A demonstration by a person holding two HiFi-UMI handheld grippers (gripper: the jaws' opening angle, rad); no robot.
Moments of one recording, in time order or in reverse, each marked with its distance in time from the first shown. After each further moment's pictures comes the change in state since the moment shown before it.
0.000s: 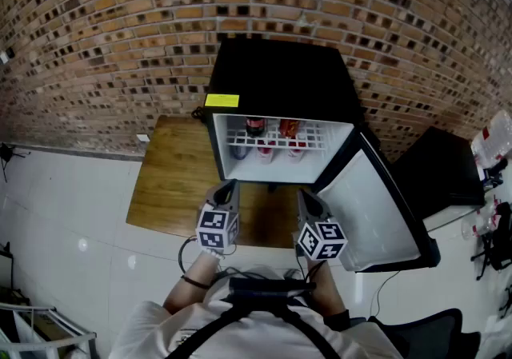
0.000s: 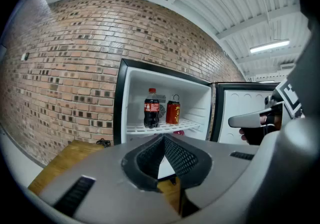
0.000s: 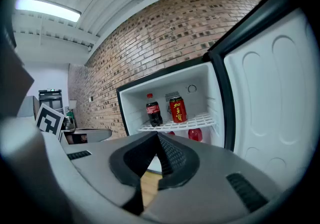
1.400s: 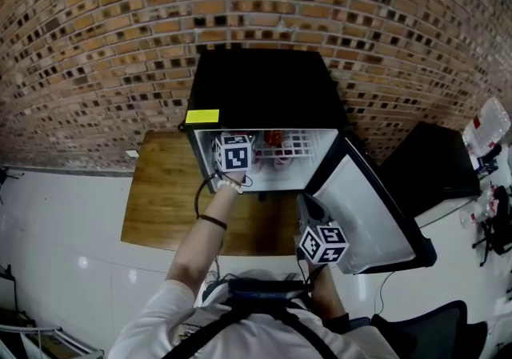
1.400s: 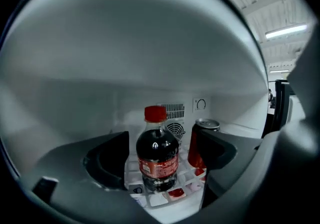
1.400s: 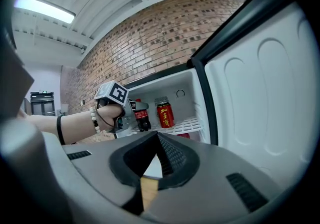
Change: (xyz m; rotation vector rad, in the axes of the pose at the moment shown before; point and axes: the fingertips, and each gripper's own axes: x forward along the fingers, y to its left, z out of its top) left arm 0.201 0.030 0.093 0.023 0.083 0.124; right arm -0.007 -0.038 0.015 0.029 -0.040 -0.077
